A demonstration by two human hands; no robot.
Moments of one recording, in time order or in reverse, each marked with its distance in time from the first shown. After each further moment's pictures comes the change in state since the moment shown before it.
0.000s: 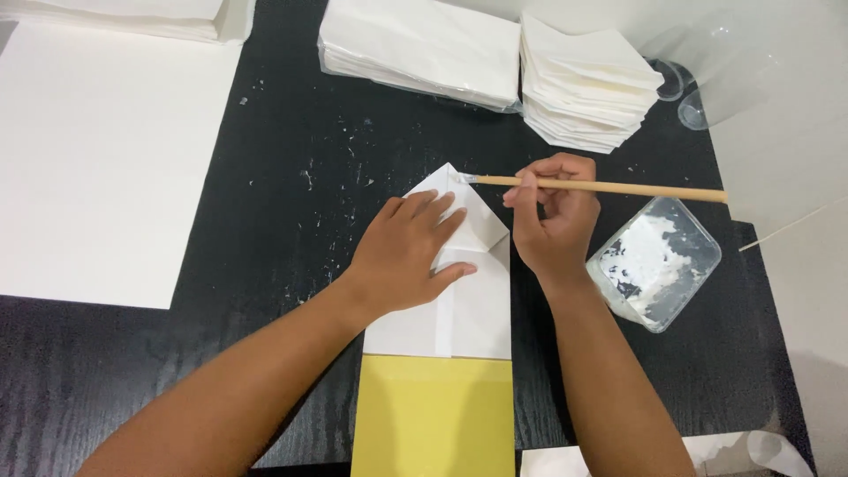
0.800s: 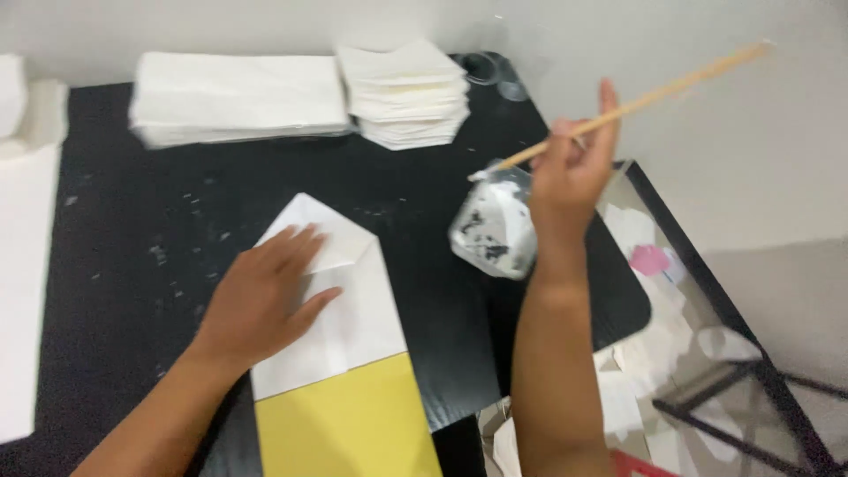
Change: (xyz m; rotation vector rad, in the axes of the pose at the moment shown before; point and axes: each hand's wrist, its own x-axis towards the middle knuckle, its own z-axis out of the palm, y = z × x) left_hand -0.012 -0.011 0.014 0.061 0.130 0.156; right_hand 0.003 -0.007 -0.157 -0.158 0.582 0.212
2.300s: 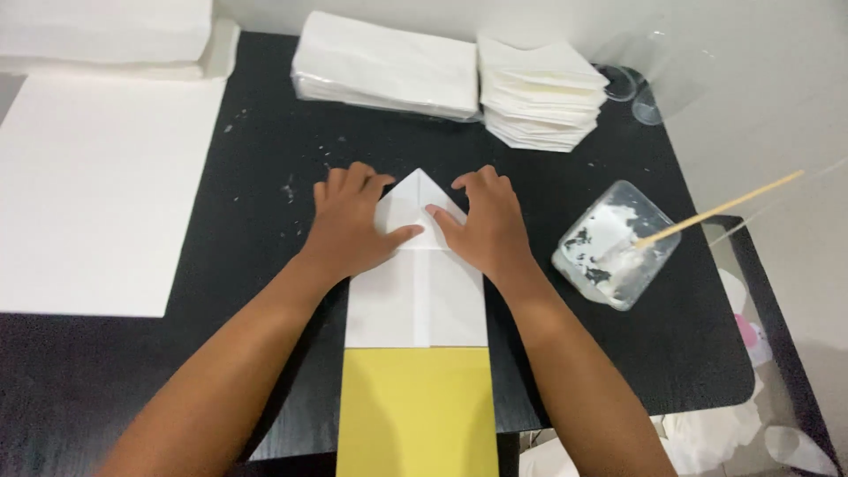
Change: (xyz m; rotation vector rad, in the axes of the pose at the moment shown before) left_hand 0.024 -0.010 -0.029 -0.117 -0.115 -0.584; right_hand -0.101 -0.020 0.134 -0.697 -0.907 -0.093
